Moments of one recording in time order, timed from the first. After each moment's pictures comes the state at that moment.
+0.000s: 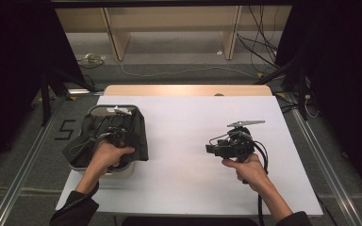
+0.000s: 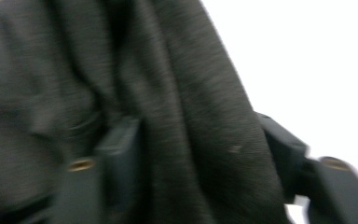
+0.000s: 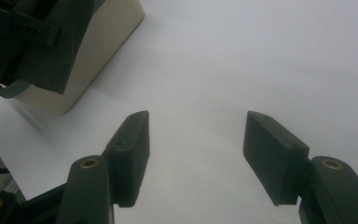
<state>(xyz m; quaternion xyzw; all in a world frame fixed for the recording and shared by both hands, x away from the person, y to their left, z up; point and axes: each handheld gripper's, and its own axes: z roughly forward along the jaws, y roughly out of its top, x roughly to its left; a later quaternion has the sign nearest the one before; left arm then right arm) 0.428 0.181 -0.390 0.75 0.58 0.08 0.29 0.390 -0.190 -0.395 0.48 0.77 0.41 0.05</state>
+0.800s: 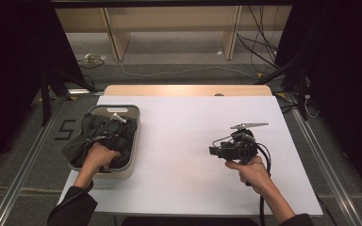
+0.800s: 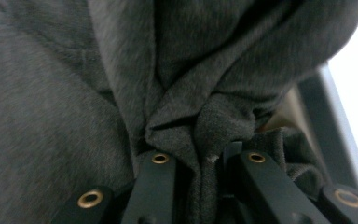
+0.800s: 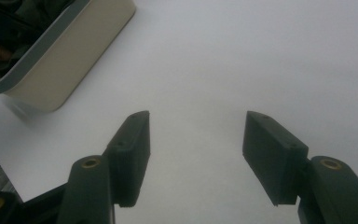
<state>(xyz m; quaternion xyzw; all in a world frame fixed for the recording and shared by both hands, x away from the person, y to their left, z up) 0.454 0.205 -0.435 0.78 0.59 0.09 0.19 0.387 -0.198 -0.400 0.49 0.77 0.40 0.05</state>
